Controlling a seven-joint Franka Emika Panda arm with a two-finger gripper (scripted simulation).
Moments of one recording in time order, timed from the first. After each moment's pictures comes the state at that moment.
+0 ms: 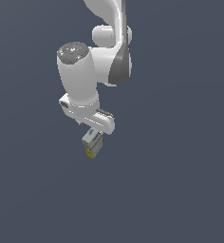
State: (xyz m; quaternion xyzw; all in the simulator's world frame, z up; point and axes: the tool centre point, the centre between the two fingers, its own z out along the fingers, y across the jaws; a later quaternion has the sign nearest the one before) arm 0.016 -0.084 0.205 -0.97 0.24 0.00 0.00
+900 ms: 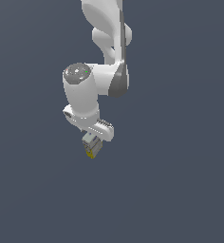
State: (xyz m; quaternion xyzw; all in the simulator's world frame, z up) arm 0.016 -0.087 0.157 -0.97 0.25 0.00 0.00
